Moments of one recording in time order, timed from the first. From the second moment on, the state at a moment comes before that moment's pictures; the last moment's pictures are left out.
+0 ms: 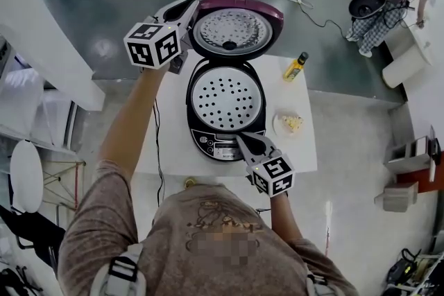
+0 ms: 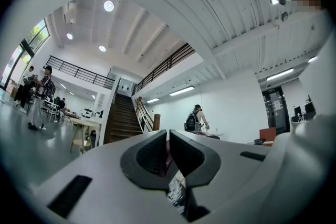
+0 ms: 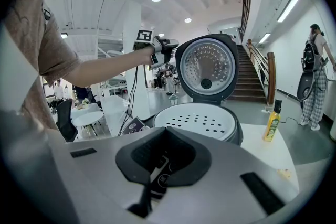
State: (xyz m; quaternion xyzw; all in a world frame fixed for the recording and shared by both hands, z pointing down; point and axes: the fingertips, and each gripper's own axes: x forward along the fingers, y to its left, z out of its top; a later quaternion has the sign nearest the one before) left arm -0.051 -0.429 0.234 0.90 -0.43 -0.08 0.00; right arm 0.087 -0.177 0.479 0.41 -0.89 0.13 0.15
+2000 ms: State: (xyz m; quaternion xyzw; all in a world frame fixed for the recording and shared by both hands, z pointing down) left arm -0.024 -0.427 0.267 0.93 -0.36 0.00 -0.01; right arm 0.085 -0.175 0.480 0.41 -0.89 0.12 0.16
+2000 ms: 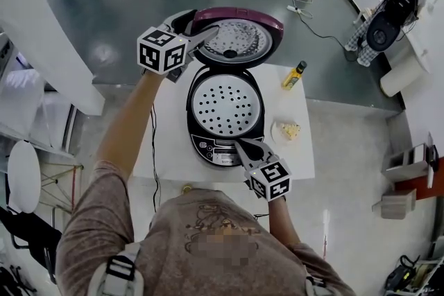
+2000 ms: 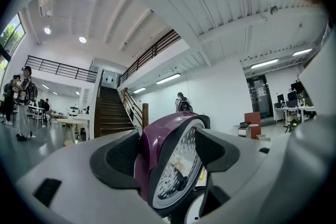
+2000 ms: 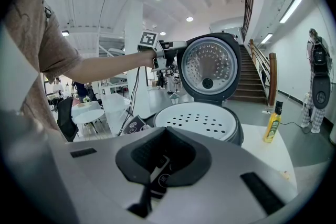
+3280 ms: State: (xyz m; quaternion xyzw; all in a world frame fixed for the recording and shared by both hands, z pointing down) left arm -0.026 -0.339 0.282 0.94 -0.33 -0.01 -0.01; right arm 0.084 -0.175 0.478 0.41 -0.89 0.12 0.16
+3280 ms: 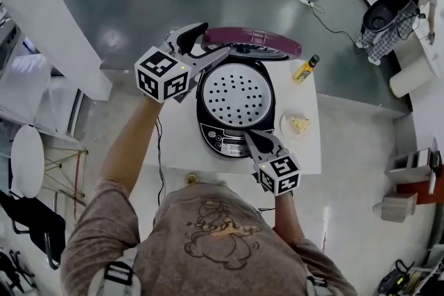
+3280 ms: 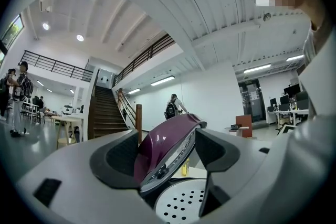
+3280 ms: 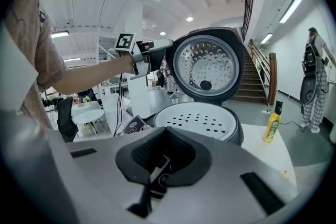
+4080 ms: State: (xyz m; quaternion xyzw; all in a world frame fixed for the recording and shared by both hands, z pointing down) left arm -0.028 -0.284 0.313 0.94 -0.33 -0.03 0.00; right arm 0.085 -0.176 0.477 0.42 -0.89 0.12 0.16
